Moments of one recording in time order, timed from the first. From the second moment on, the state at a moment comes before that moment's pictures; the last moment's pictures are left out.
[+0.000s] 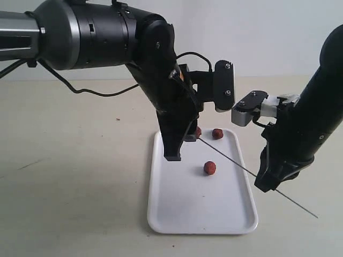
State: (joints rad) left arm -0.82 2.02 -1.62 -0.06 0.81 1.01; right arm 0.14 1.66 -0.99 0.37 0.99 -0.82
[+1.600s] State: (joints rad) left arm -0.62 1.86 -1.62 -0.06 0.79 0.63; right arm 0.06 1.44 -0.90 0.51 0.78 -0.66
